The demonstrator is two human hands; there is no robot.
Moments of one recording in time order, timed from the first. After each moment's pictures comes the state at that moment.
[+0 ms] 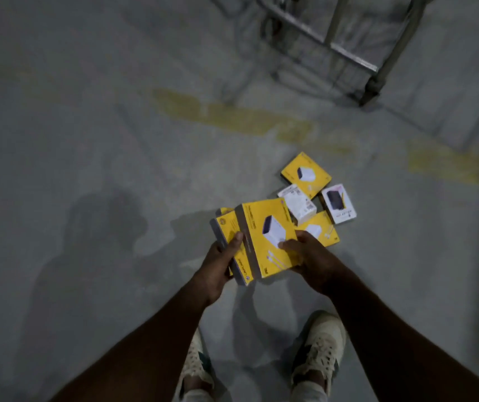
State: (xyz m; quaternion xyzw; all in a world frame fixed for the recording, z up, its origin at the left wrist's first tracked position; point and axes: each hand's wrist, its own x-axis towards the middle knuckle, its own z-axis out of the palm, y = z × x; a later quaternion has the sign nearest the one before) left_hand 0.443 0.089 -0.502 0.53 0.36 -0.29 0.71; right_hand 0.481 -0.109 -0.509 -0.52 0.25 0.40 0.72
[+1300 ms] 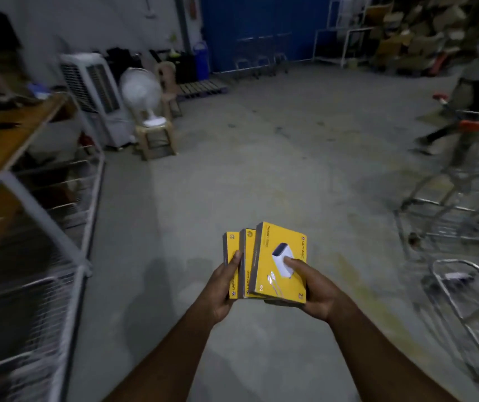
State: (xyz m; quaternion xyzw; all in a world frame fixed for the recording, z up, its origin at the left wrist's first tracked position) left_hand 0.093 0.186 0.088 0.44 0.37 0.22 0.78; right_hand 0.268 0.065 0.109 -0.40 -0.13 0.69 0.59
